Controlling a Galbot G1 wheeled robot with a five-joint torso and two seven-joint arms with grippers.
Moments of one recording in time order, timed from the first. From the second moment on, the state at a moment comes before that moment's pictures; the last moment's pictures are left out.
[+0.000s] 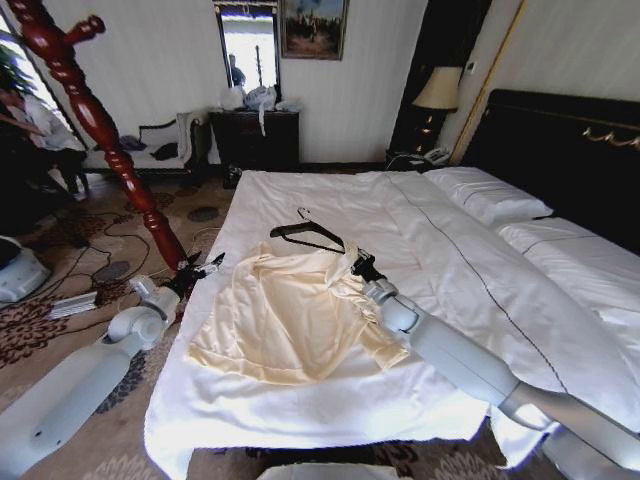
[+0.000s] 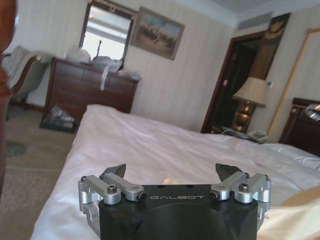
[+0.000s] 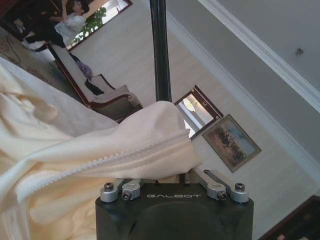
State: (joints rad) left arm 0.85 -0.62 -0.19 -1.53 -1.23 0.01 0.12; right arm -0.50 0.88 -0.35 1.52 -0.06 -0.01 0.30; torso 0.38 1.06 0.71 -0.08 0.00
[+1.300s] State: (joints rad) left arm 0.13 -1.23 0.09 -0.41 -1.00 0.09 0.24; right arm -0.52 0.87 -0.33 1.56 -0.07 0.02 0.29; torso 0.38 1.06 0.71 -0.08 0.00
